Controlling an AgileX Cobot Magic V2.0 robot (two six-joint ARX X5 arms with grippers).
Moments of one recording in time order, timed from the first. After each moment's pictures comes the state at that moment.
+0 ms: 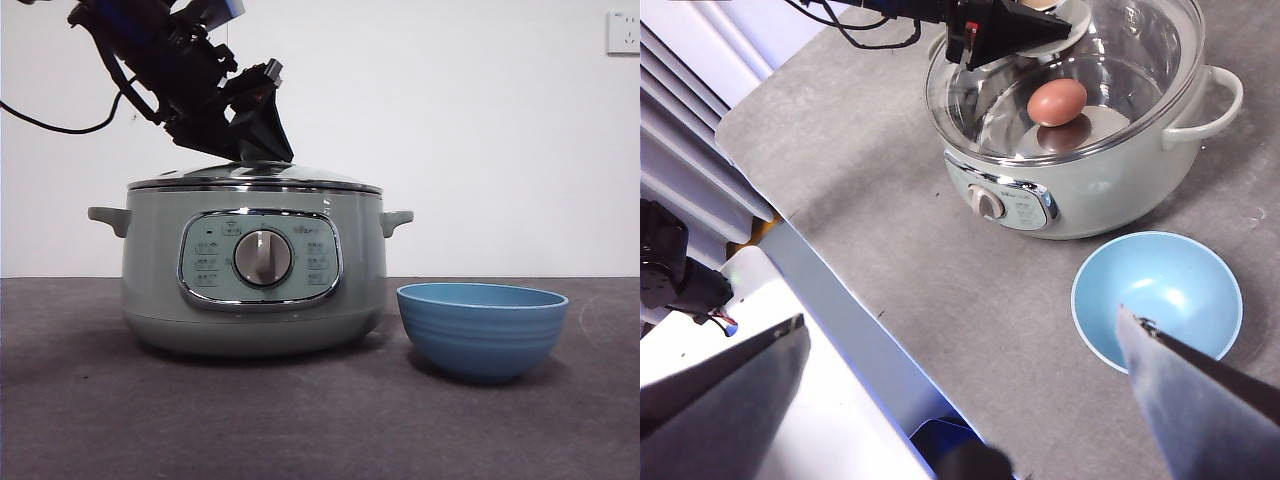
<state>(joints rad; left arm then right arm) -0.45 1.63 1.21 -0.12 0.20 0.13 0.24 0.87 1.18 -1.07 -0.65 -0.19</state>
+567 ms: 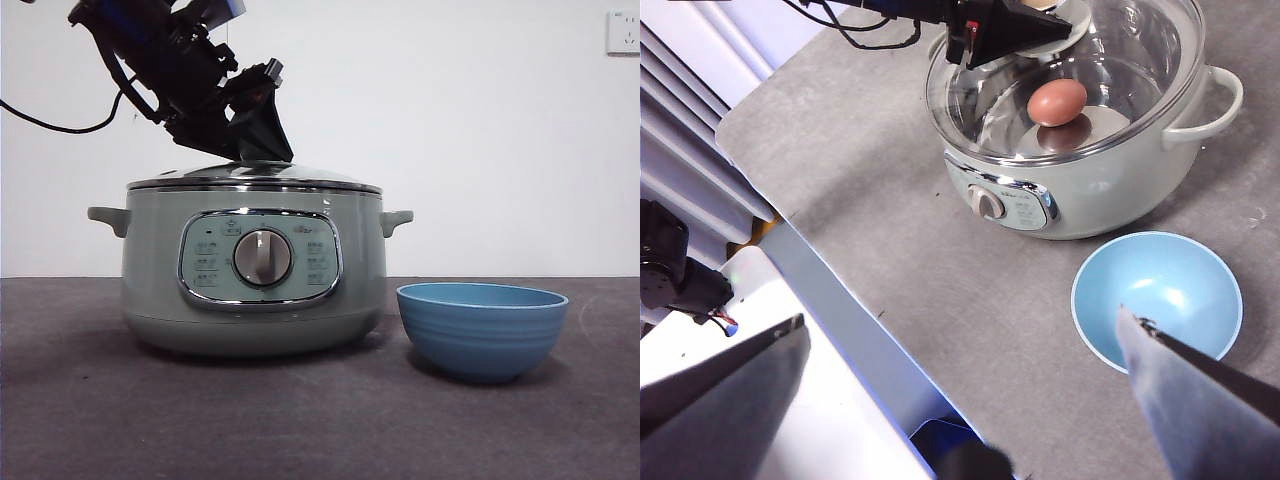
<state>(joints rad) -0.45 1.62 1.21 -0.13 0.20 0.13 0.24 0.87 1.18 -1.07 -0.65 -0.19</state>
